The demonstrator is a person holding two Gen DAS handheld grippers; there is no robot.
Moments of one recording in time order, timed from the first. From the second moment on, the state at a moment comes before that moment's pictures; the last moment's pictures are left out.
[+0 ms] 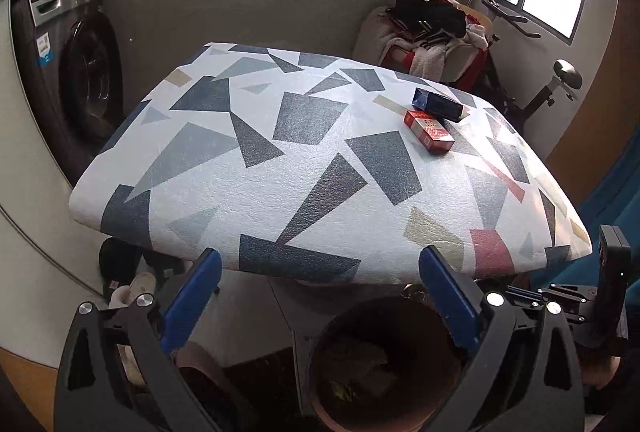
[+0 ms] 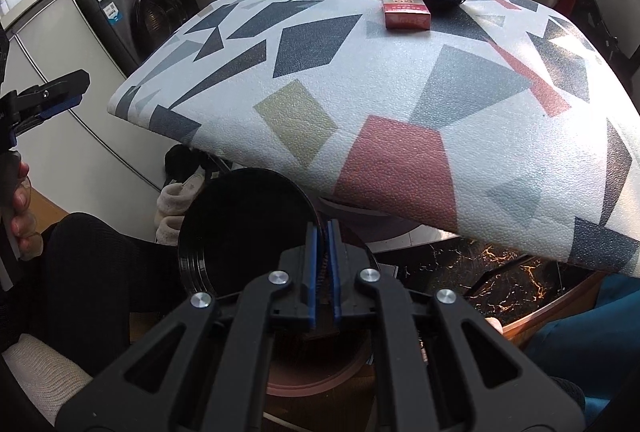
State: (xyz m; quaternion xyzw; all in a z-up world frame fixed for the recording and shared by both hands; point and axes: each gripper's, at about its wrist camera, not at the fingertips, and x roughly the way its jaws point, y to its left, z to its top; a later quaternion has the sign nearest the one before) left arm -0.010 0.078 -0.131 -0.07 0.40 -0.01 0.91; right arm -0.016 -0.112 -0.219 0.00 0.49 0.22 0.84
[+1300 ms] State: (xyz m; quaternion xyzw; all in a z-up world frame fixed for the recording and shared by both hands) left arm 0.003 0.069 -0.140 -0.07 0.41 -0.02 0.91; right arm 0.002 -0.138 -0.219 0.00 0.48 0.15 0.86
